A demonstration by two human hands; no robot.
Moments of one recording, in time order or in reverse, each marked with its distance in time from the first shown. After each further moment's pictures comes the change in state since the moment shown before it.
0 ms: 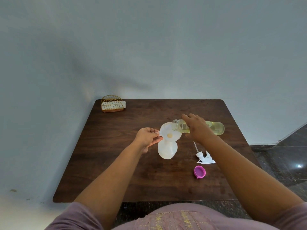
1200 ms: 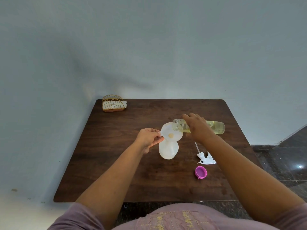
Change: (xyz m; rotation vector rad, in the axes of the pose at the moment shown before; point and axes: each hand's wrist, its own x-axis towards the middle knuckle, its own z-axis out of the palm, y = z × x) left_hand 0.003 -0.001 -0.001 -0.031 -0.016 -0.018; right_hand 0.003 -0.003 0.001 0.022 0.019 -0.014
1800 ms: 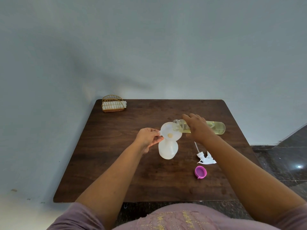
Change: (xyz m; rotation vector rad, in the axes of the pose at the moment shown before) left_hand 0.000 0.000 -0.001 -0.007 -0.012 0.009; right_hand -0.002 0.001 -0.001 -0.013 -0.023 0.005
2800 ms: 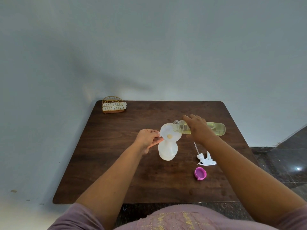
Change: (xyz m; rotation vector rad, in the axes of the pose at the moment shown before) left_hand -0.002 0.002 -0.002 -0.014 -0.001 0.005; right_hand -0.001 -0.001 -0.004 0.007 -0.014 0.009
